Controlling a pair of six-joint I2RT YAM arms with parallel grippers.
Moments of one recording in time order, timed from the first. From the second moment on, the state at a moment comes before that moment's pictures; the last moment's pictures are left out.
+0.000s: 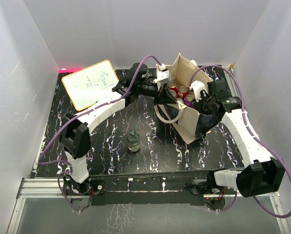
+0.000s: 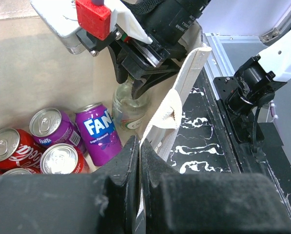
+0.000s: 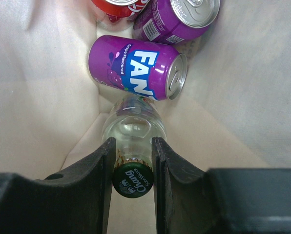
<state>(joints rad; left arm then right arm) -0.68 1.85 1.63 -0.08 1.01 0.19 0.15 1.24 1.19 -0.87 -0.13 -0.48</state>
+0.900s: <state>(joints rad) -0.80 1.91 2.01 -0.50 1.12 0.48 0.10 1.25 1.19 -0.90 -0.21 -0.42</state>
